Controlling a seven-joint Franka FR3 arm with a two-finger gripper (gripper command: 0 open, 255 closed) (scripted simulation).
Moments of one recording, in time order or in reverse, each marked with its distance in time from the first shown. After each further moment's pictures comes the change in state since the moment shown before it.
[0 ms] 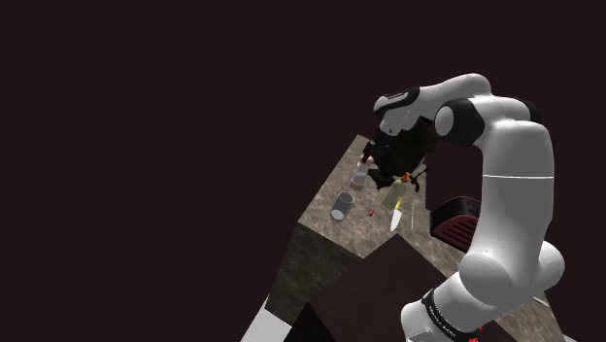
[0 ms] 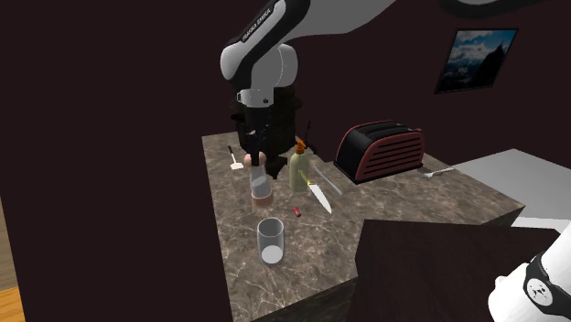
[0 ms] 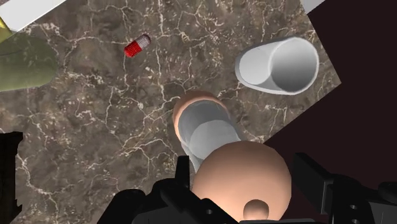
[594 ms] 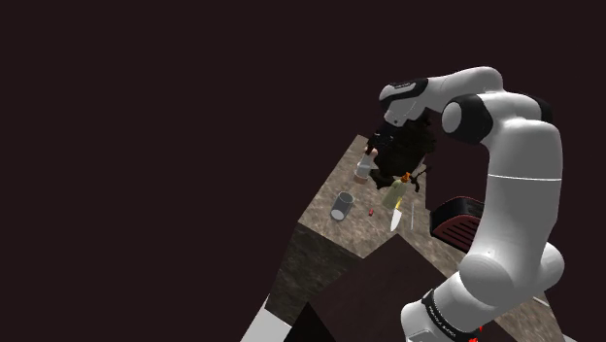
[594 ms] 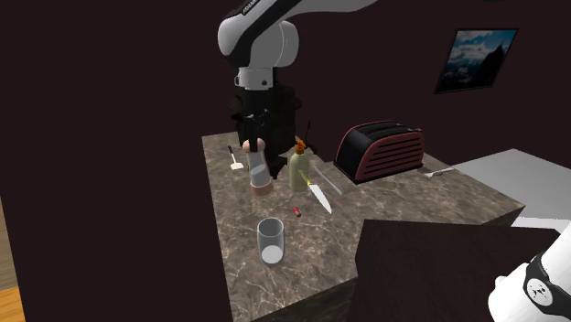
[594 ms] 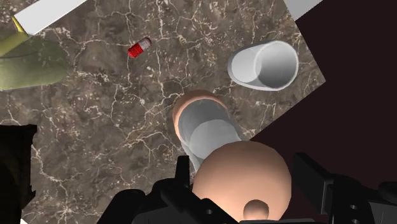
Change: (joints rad) arm 0.007 -0.055 -0.018 0.035 -0.029 -0.084 0.026
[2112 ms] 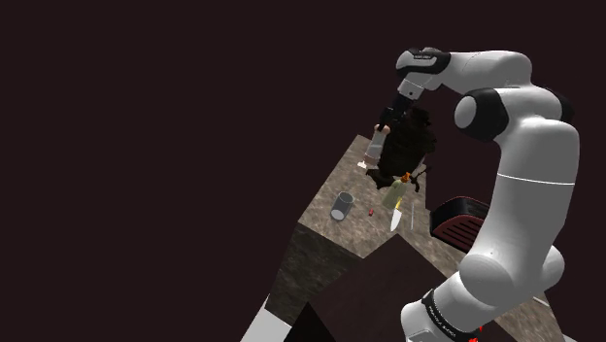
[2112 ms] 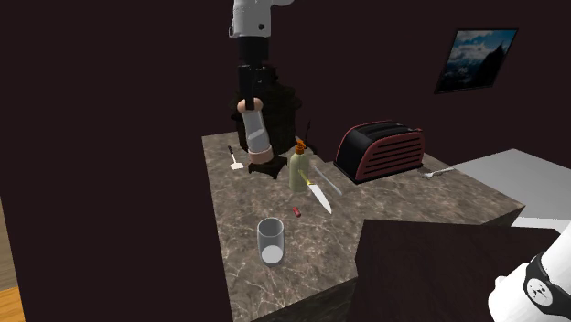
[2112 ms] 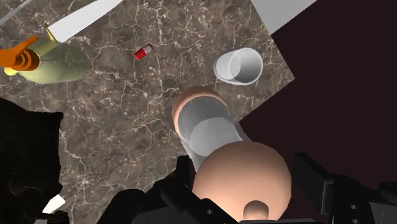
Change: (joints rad) arm -0.004 -0.088 -0.027 0.180 -0.052 -0.255 0.062
